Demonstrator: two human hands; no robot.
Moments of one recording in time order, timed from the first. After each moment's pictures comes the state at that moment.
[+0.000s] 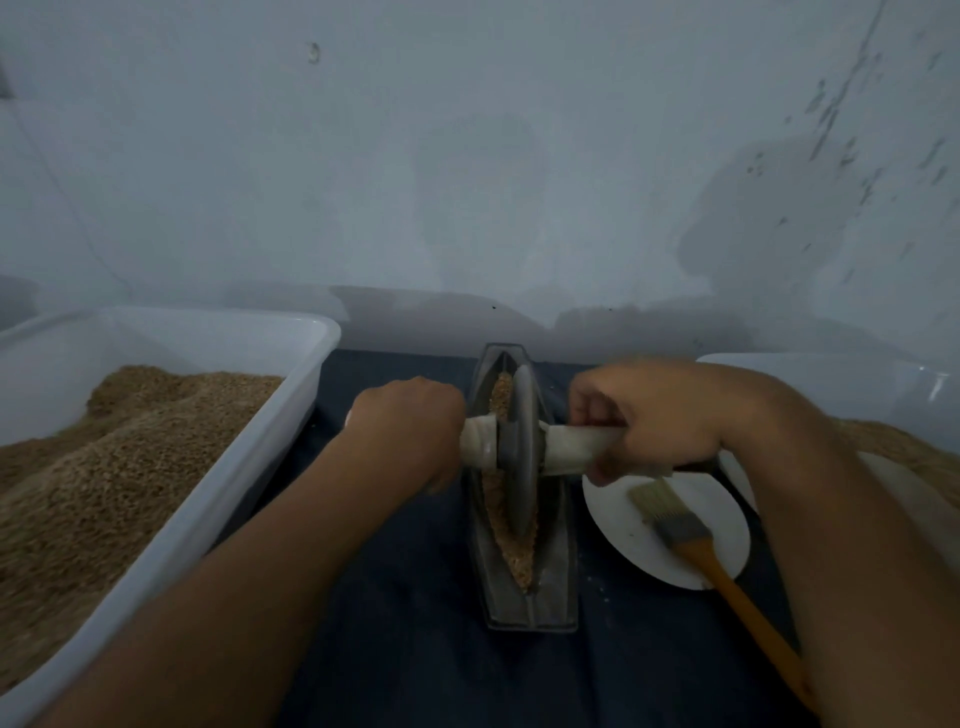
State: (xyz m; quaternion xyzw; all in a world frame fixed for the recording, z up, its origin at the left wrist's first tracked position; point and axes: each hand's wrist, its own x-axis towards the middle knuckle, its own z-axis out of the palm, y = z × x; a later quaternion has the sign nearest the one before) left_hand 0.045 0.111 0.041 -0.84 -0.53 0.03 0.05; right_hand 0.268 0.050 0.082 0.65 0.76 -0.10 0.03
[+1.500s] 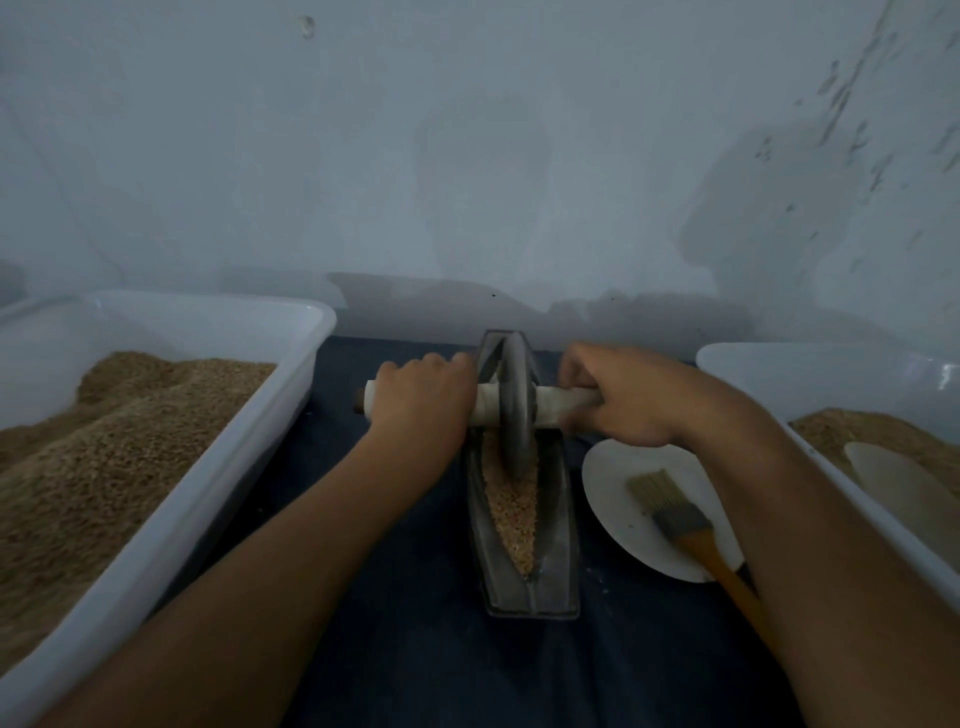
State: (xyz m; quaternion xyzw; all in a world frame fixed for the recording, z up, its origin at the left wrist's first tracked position) left_hand 0.065 0.136 0.013 -0.84 -0.52 -0.10 0.13; right_hand 0.271 0.076 0.054 0.68 0.73 -0.06 -0.08
